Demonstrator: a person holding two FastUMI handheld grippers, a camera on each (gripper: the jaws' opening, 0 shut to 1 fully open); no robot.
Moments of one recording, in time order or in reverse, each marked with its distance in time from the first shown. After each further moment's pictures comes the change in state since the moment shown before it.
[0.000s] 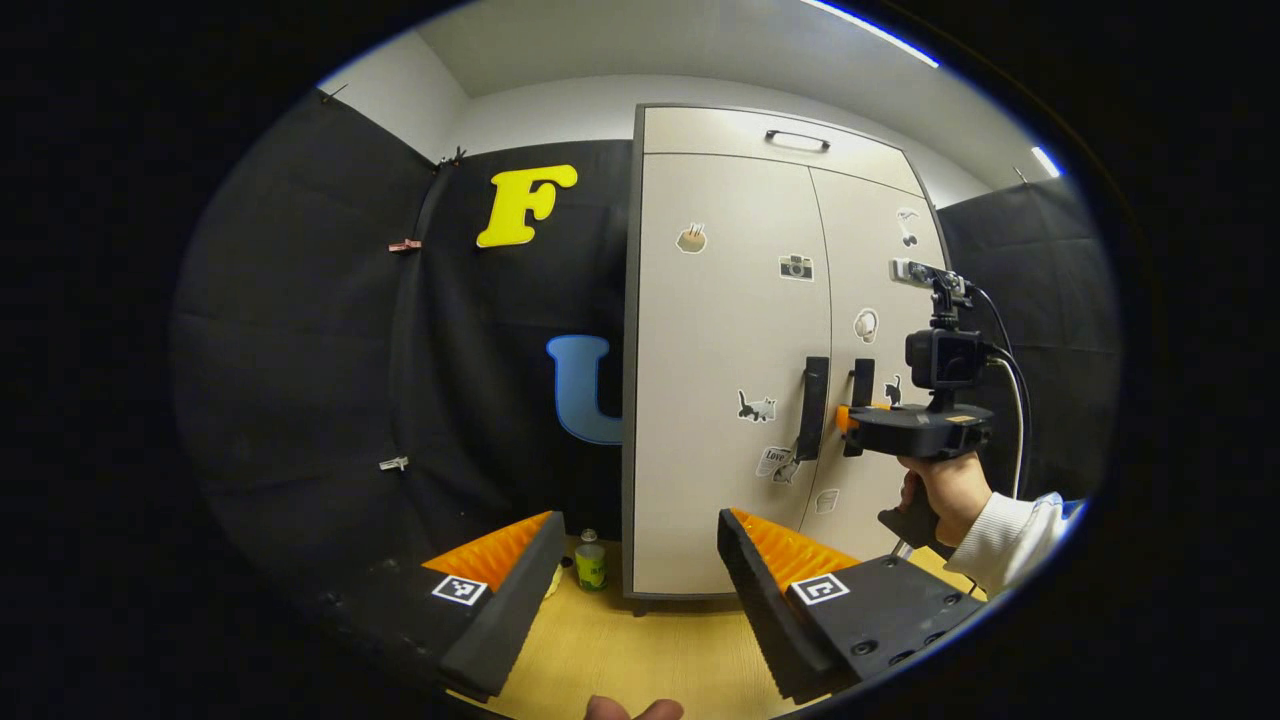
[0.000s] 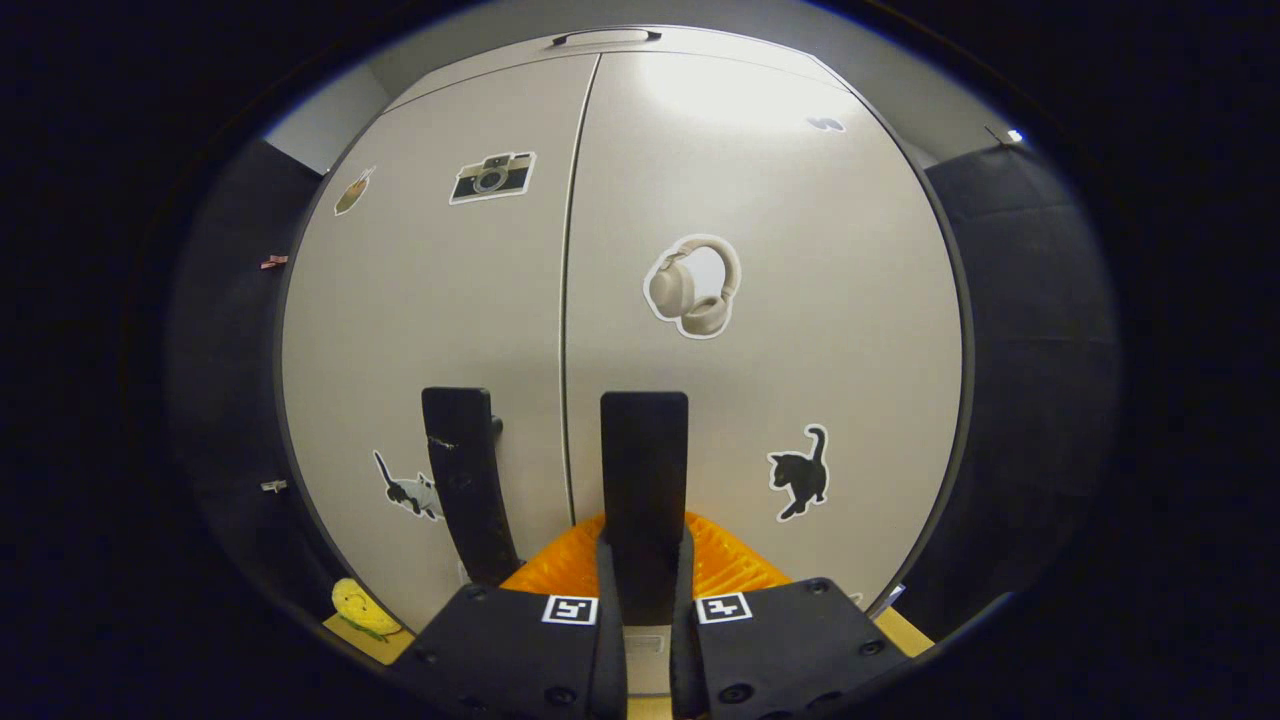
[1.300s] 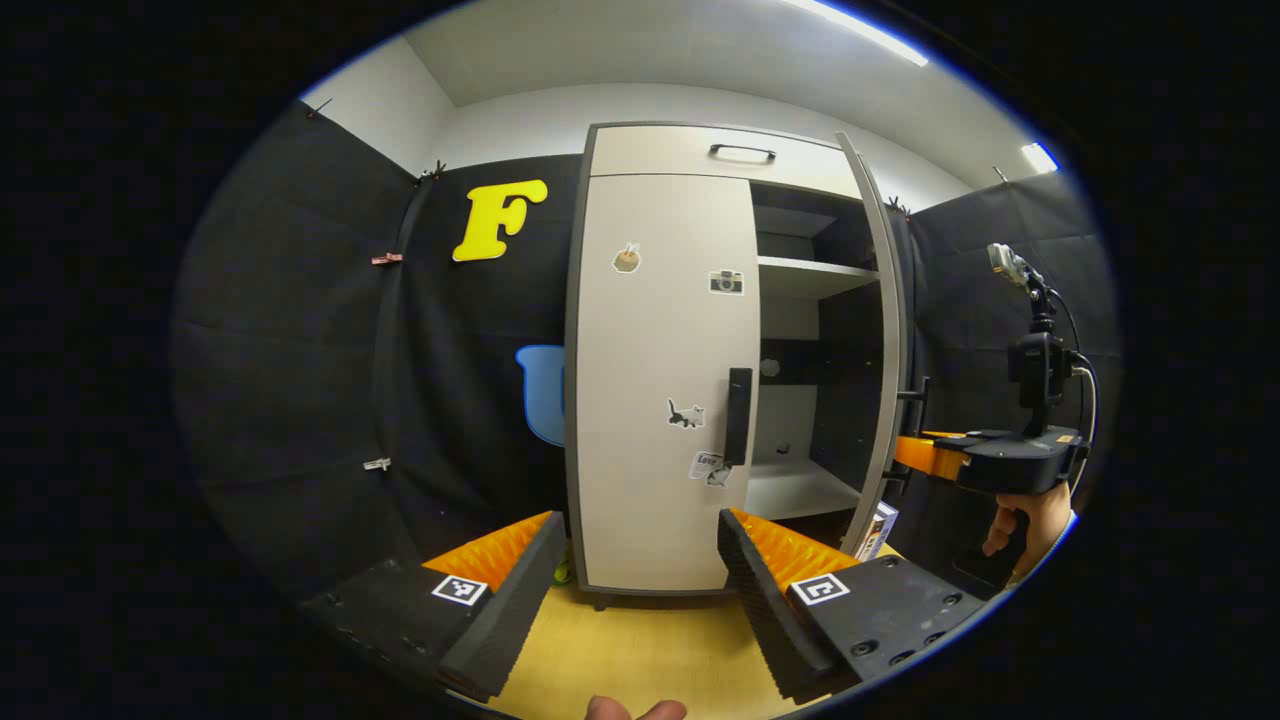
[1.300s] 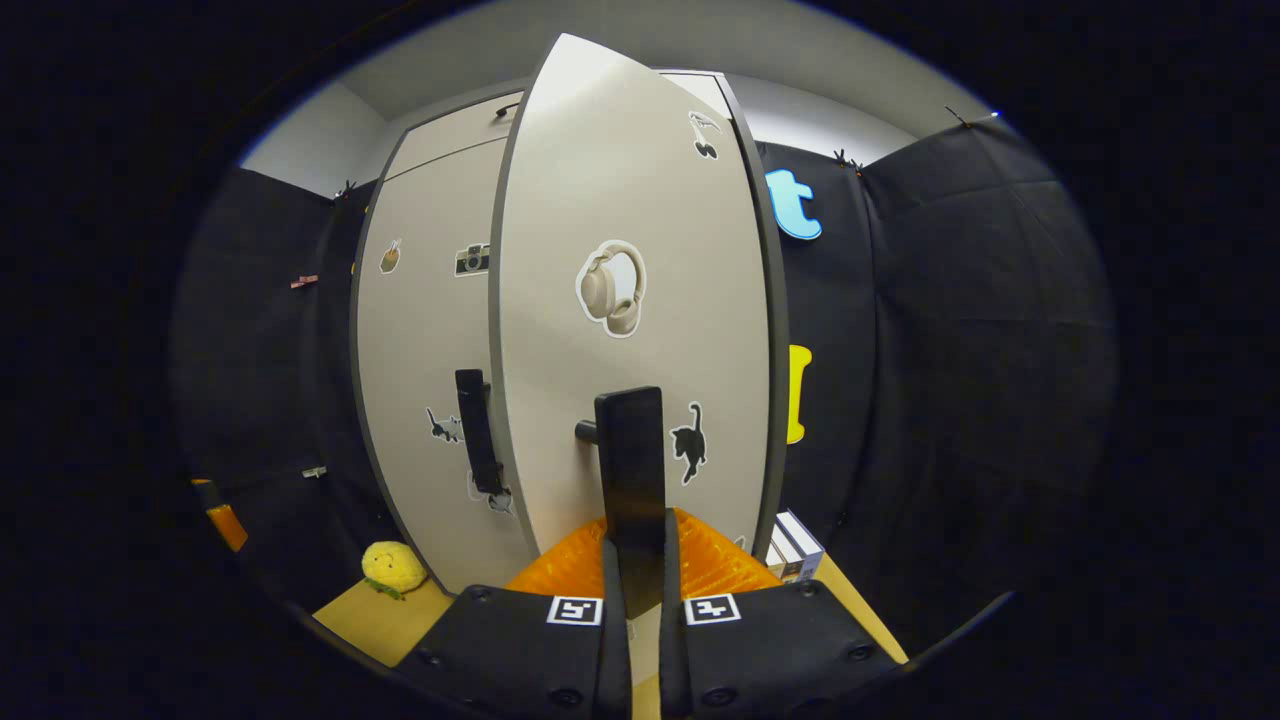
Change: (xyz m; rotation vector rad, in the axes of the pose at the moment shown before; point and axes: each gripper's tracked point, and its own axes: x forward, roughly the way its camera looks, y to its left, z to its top) left arm -0.034 -0.096 0.010 0.002 -0.013 -0.051; right arm -0.067 -0.050 0.014 0.002 0.058 0.053
